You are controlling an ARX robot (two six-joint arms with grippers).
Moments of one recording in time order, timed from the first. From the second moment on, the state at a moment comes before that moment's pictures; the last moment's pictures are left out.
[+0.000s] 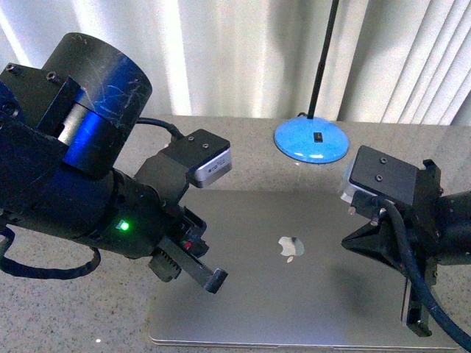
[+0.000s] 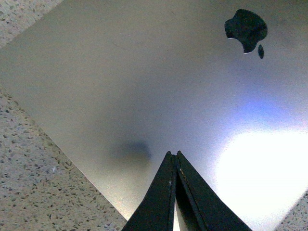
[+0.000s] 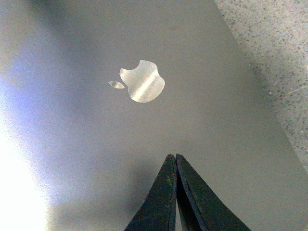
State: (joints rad) left arm -0.40 1.93 0.90 0.08 0.27 0.30; right arm 0.14 1.90 0.74 0.20 -0.49 -0.90
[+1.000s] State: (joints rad) left arm -0.29 1.83 0.82 0.50 0.25 -0.07; right arm 0.17 1.83 0.74 0.63 -0.34 -0.46
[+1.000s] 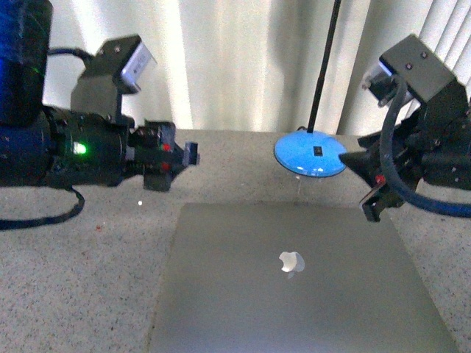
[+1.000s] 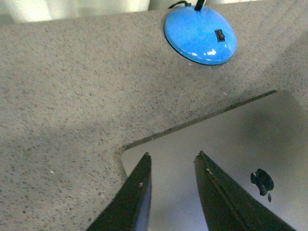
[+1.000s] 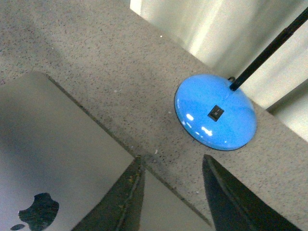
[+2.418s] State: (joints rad) left arm 0.00 0.74 0.03 0.71 0.00 -0.01; right arm 0.00 0.75 0.01 0.72 0.00 -0.01
